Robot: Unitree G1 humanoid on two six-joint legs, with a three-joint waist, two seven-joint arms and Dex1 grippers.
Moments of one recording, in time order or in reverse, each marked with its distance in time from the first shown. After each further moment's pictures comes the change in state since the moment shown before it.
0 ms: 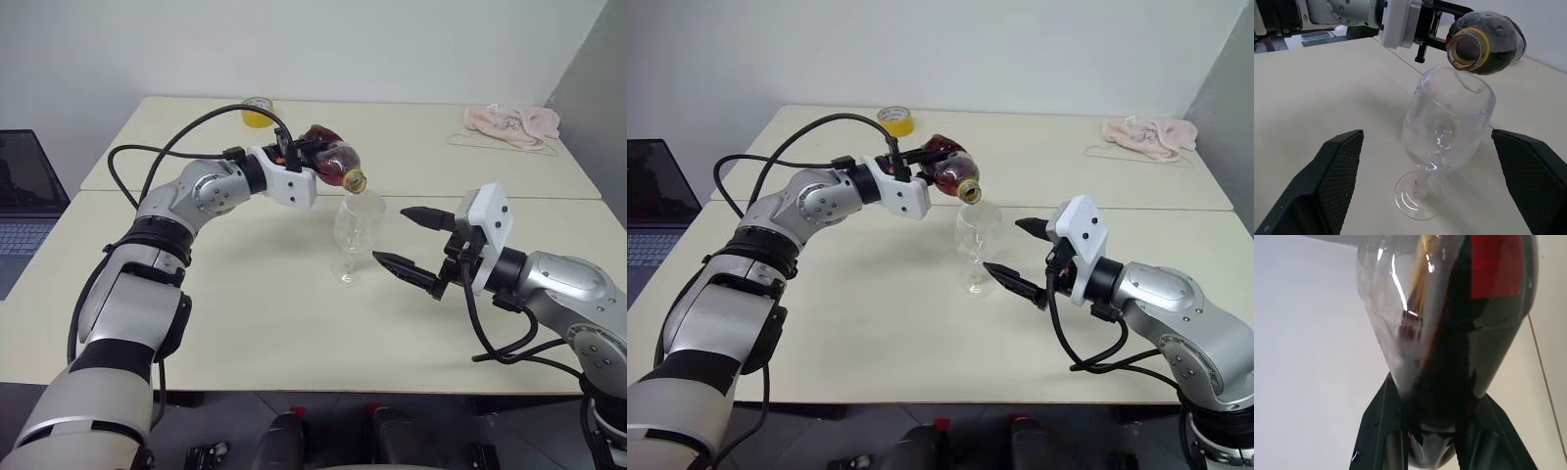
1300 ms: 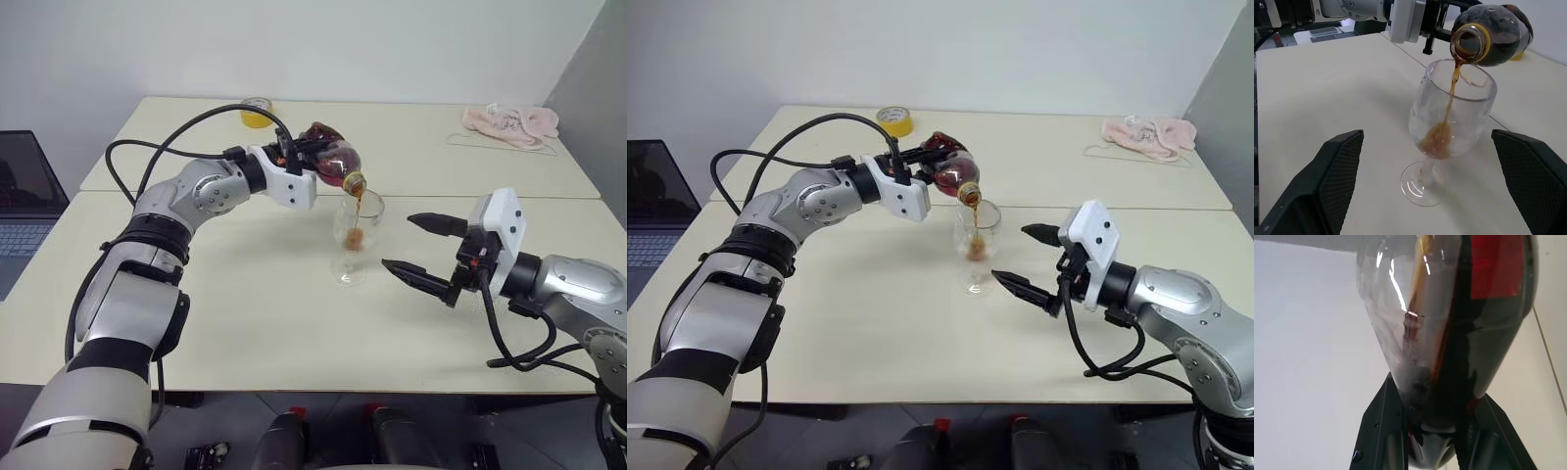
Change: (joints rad) left arm -0.011 0.009 -0.009 0.000 0.056 -0.018 0.063; right arm 0.042 -0.049 -0.071 -0.016 0.055 0.001 0.064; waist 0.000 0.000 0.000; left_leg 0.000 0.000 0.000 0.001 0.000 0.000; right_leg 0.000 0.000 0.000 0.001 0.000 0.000
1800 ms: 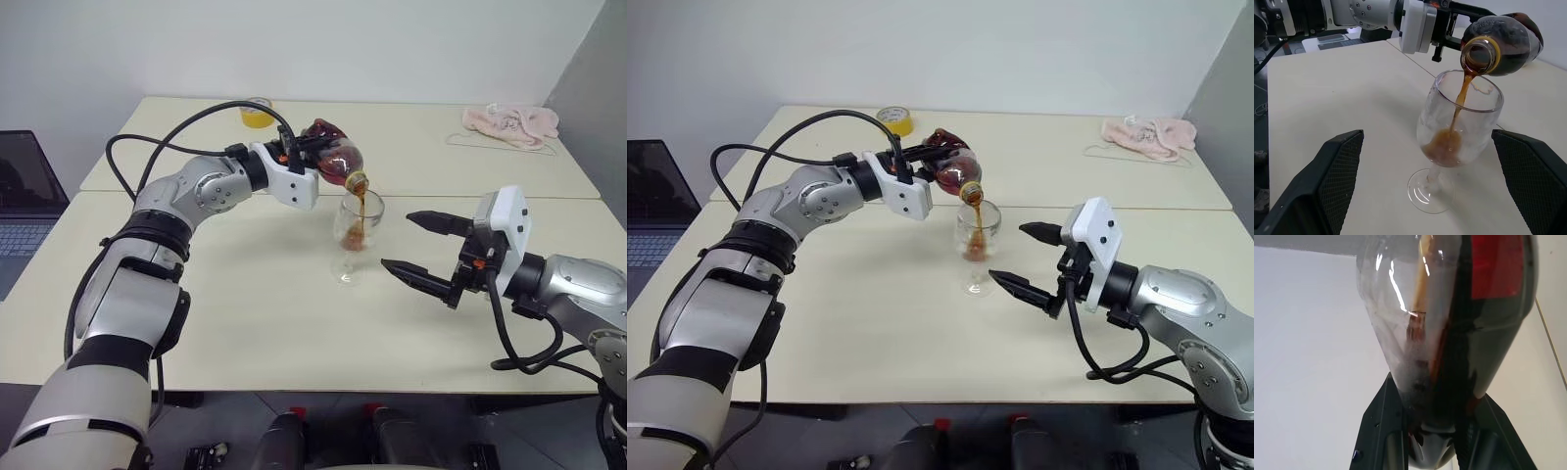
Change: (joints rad) left arm -0.018 0.000 -0.019 0.010 0.012 0.000 0.020; right arm 0.000 -0.001 -0.007 -0.010 0.032 0.001 -0.007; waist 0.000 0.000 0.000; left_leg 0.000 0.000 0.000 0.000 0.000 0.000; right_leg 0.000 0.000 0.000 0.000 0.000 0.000
